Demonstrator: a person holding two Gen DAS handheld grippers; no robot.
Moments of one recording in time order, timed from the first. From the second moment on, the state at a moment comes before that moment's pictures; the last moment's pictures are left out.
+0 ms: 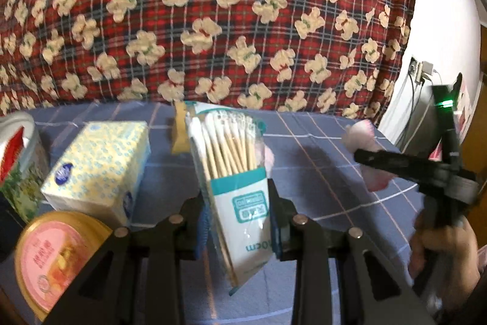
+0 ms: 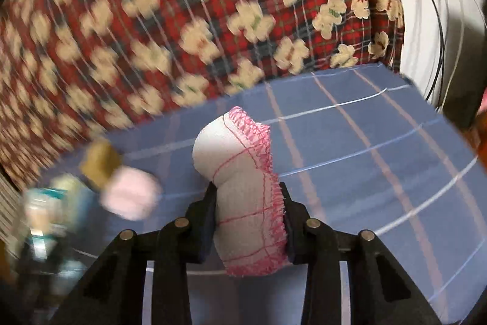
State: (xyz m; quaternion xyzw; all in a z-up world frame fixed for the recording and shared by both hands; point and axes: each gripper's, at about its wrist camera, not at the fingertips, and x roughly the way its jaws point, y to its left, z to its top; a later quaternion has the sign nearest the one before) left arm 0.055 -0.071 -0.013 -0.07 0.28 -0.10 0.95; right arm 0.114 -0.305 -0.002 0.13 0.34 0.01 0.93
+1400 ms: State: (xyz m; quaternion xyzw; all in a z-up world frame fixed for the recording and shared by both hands) left arm 0.022 -0.044 -0.008 -0.01 0.22 -0.08 0.97; right arm -0.007 -0.201 0.004 0.09 0.15 -0.03 0.98
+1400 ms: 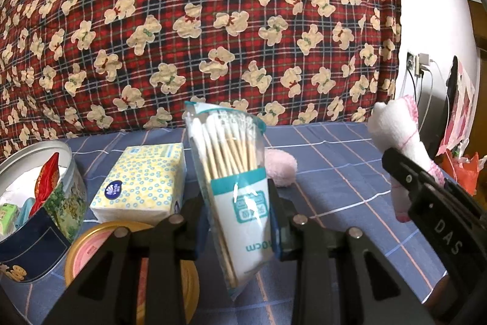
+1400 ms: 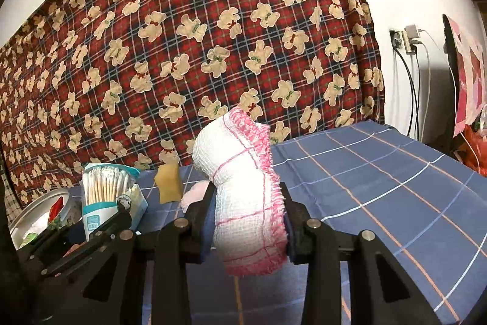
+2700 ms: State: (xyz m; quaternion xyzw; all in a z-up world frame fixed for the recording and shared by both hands) left arm -0.027 0.024 0.003 -0.03 0.18 -0.07 0.98; right arm -0.030 -0.115 0.007 0.09 0.15 0.04 0.98
